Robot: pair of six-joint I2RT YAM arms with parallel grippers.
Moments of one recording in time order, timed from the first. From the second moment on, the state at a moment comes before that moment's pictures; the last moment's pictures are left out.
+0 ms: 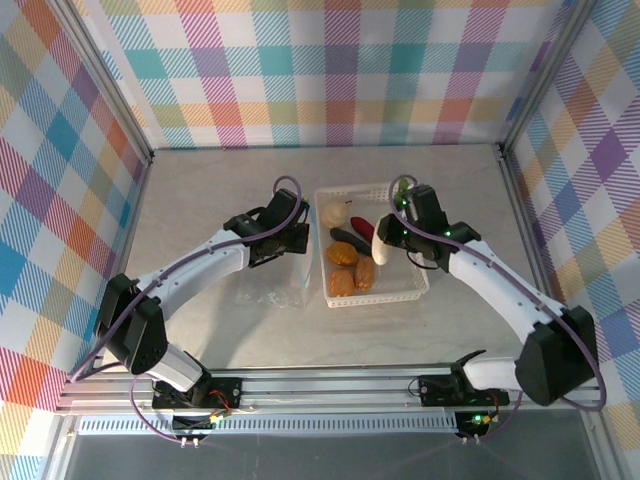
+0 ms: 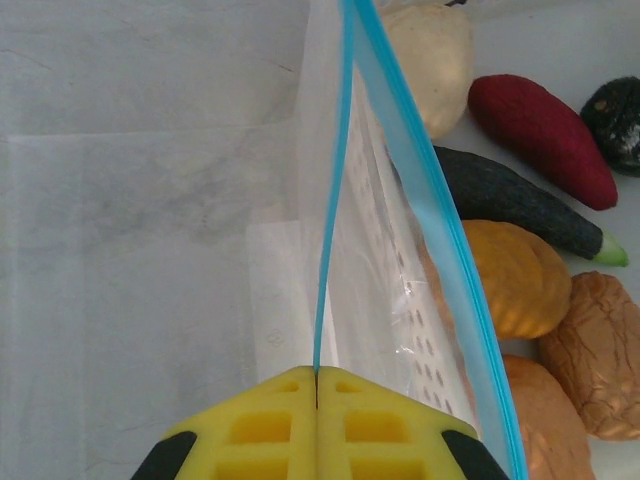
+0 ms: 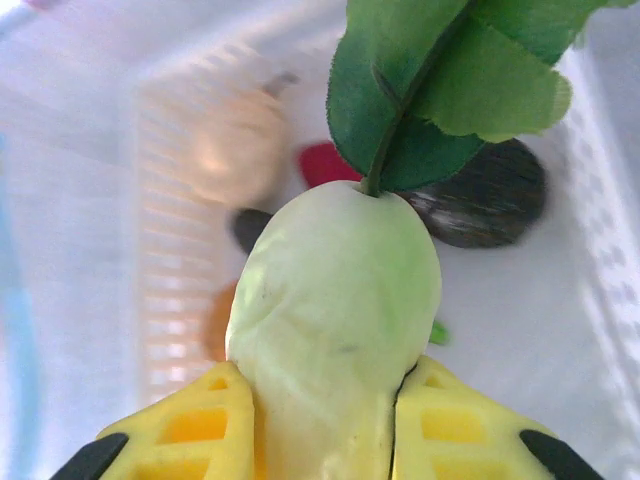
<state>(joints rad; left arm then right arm) -0.67 1.53 1.22 -0.62 -0.18 -0.45 0.48 1.28 1.02 -0.49 -0.02 0.64</state>
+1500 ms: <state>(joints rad) -0.68 1.58 1.24 -0.51 -0.02 -0.55 0.76 1.52 1.05 -0.14 0.04 0.77</state>
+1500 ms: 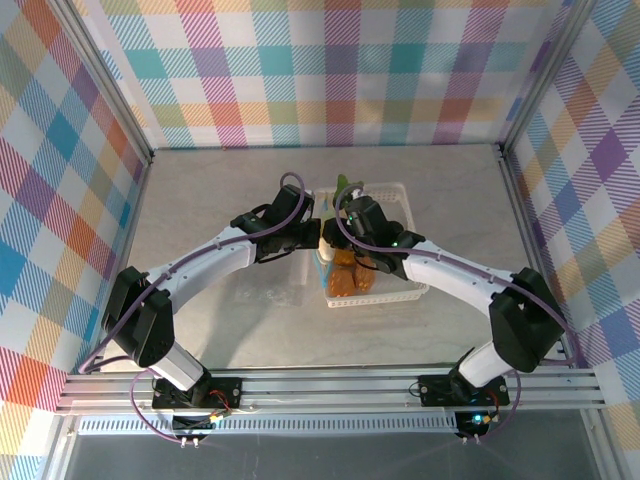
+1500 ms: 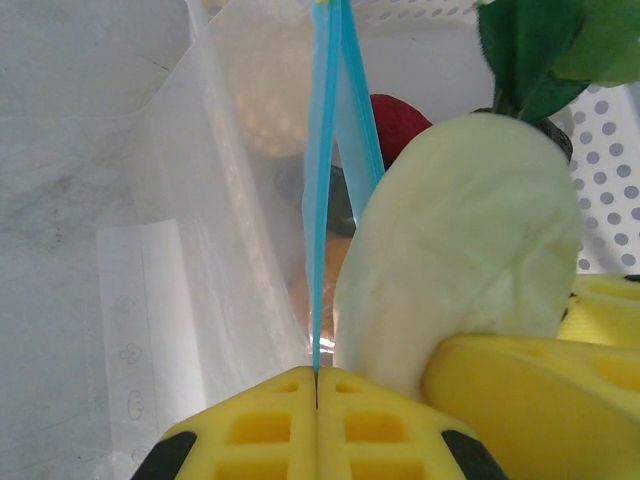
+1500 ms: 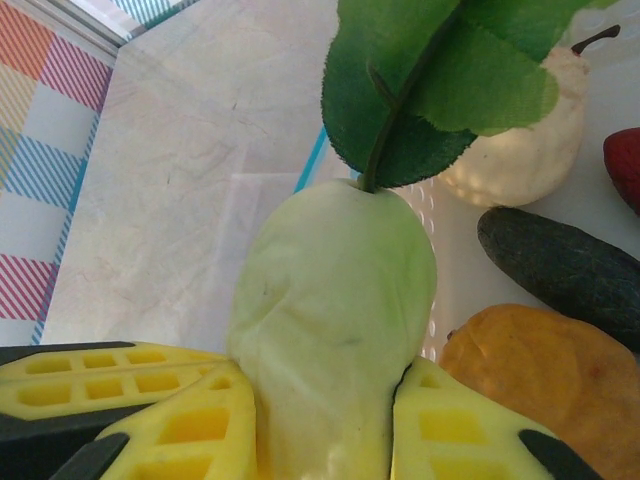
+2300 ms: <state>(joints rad) -0.66 1.57 1.25 -0.53 -0.05 -0.56 0.77 1.65 1.30 -0.42 0.02 0.66</state>
